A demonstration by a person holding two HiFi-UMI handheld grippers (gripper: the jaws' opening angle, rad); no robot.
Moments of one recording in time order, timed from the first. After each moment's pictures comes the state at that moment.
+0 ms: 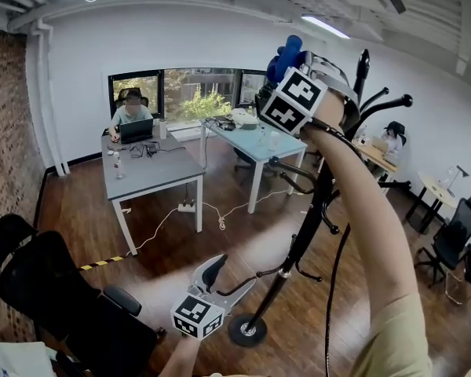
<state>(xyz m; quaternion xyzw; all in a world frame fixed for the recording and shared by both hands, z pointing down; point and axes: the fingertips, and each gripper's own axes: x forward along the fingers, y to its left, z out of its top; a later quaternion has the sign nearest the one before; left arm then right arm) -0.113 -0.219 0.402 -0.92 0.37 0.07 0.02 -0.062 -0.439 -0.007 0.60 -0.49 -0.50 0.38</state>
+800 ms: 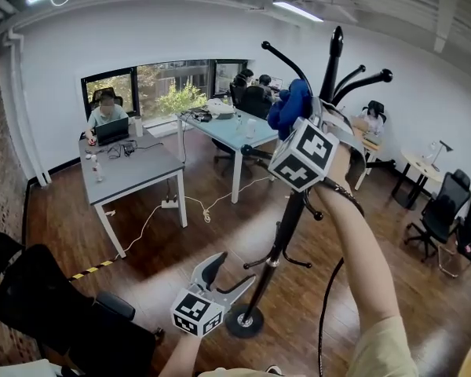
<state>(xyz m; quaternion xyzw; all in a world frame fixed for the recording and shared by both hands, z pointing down) -0.077 -0.219 0.417 -0.95 0.32 0.06 0.01 0.018 -0.388 0.114 0.60 -0.54 -0.42 0.42</state>
